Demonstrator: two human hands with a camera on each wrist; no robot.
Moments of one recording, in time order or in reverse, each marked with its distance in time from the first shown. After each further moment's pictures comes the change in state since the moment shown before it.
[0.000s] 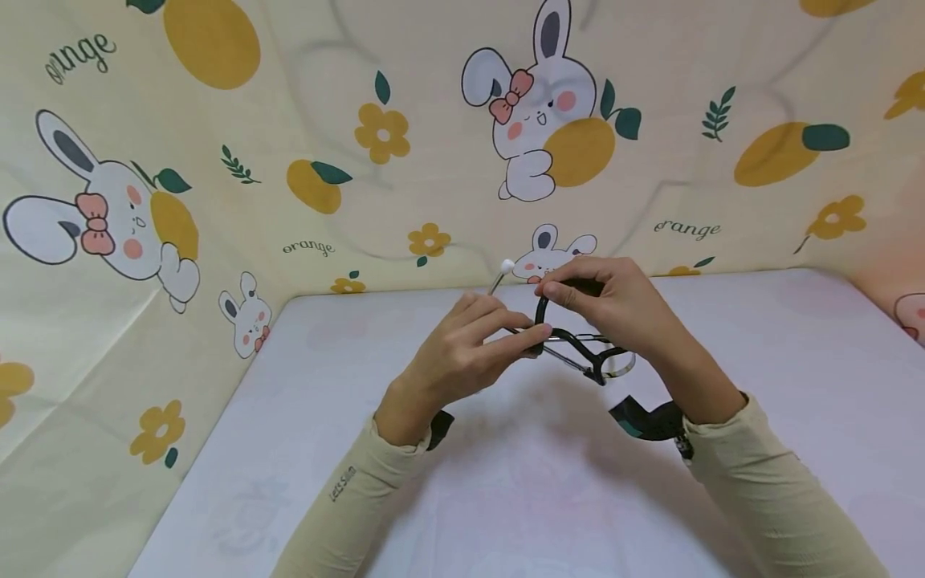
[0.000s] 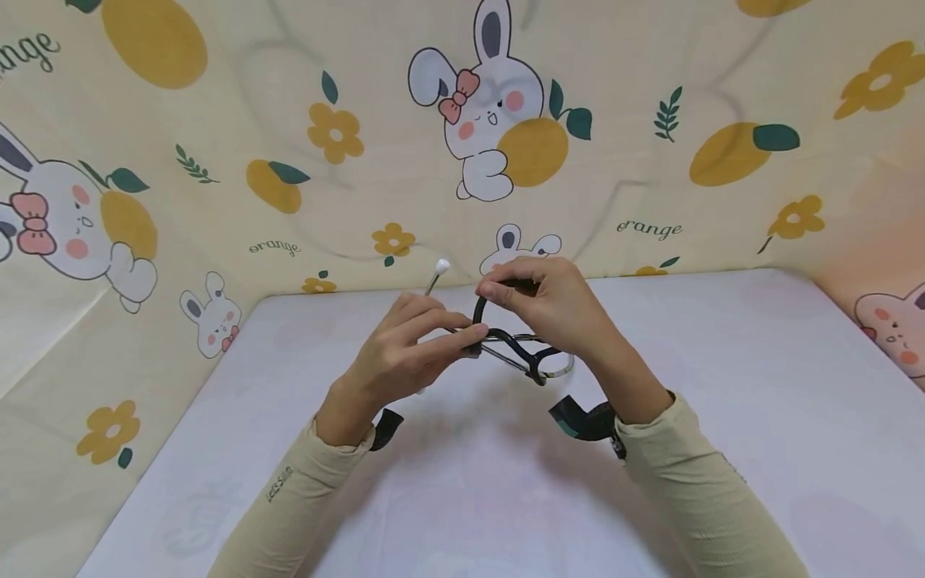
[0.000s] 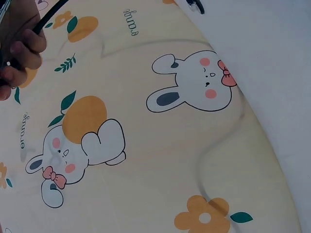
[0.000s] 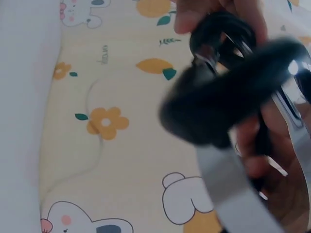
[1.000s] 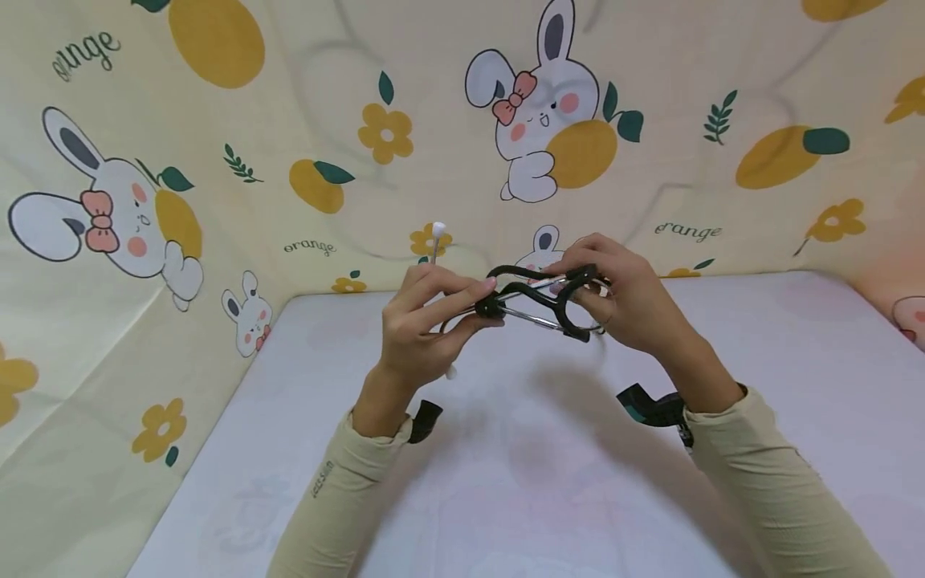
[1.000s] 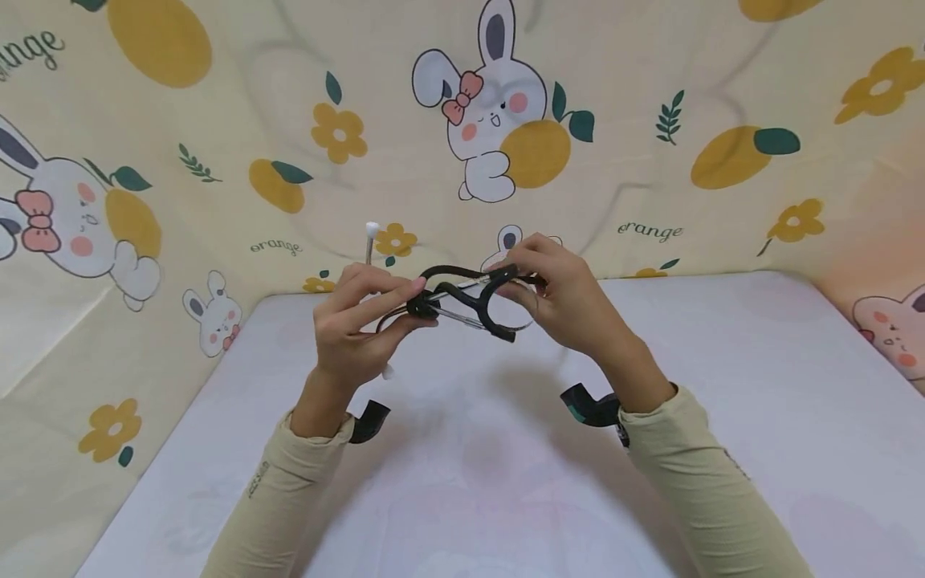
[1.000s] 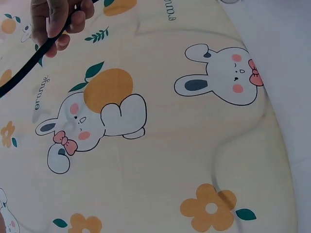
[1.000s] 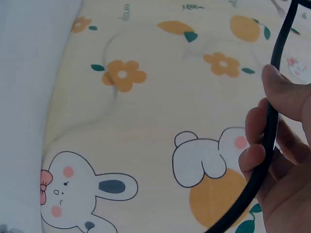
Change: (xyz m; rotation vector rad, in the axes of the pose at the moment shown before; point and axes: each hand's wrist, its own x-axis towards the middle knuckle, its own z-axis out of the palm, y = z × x) left_hand 0.004 -0.015 -0.025 -0.266 0.334 -0.292; right_hand 0.005 0.017 -0.003 -0.229 0.124 -0.263
